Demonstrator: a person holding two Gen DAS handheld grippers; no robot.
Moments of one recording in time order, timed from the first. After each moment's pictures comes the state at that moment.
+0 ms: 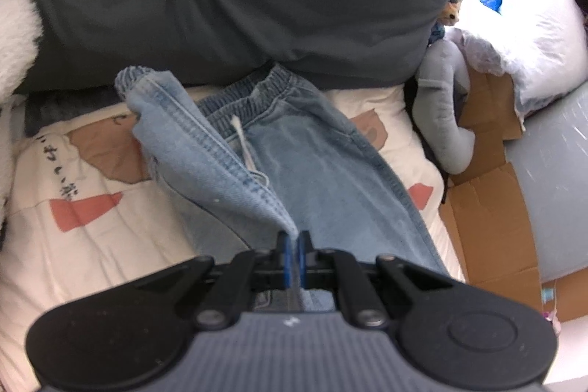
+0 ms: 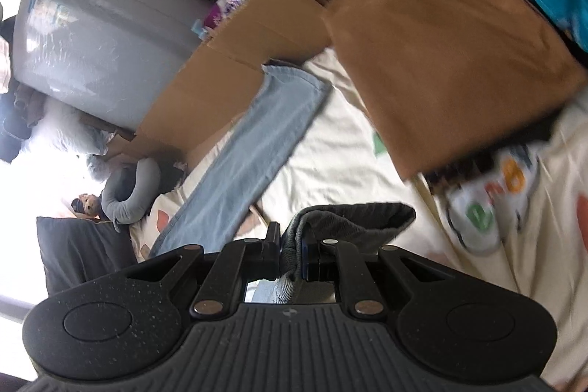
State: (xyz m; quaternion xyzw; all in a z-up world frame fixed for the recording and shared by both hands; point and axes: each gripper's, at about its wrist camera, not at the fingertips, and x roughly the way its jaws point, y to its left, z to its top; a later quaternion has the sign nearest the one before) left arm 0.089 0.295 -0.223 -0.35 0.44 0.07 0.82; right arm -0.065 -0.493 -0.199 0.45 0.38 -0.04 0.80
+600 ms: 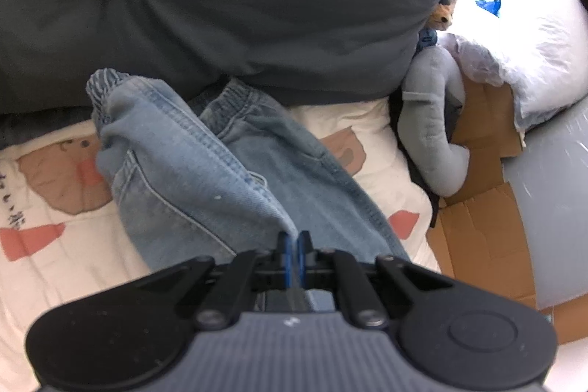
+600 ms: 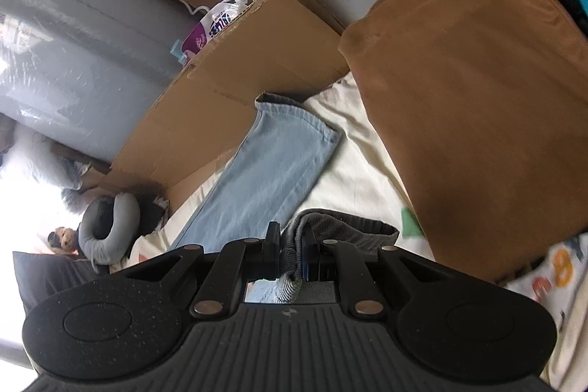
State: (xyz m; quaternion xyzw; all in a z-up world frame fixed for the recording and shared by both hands) left arm 0.163 0.259 -0.221 -0.35 0.43 0.07 0.83; right arm 0.061 -0.516 -0.233 0.44 0.38 -0.07 0.81
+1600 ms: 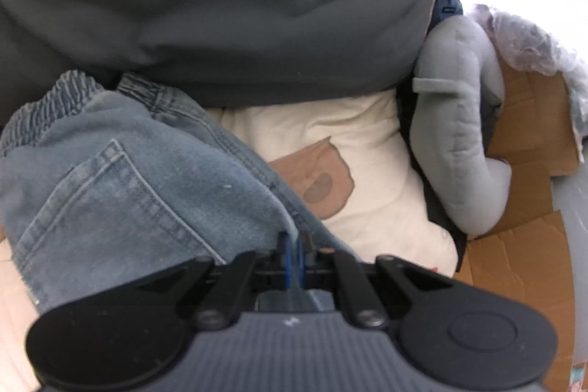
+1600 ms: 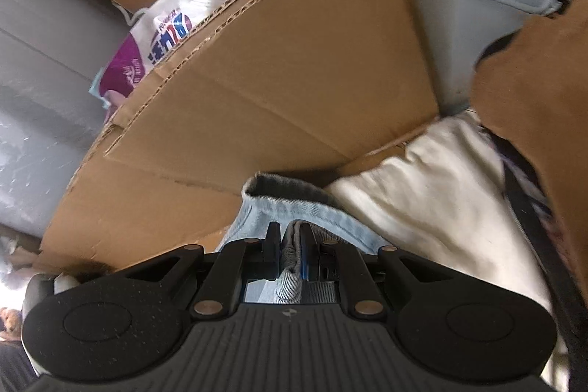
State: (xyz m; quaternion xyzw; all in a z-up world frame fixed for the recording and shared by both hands) left arm 0.315 0.197 -0.286 -0.32 0.45 0.11 0.83; right arm 0.317 -0.521 -0.302 0.43 0.38 -0.16 0.80
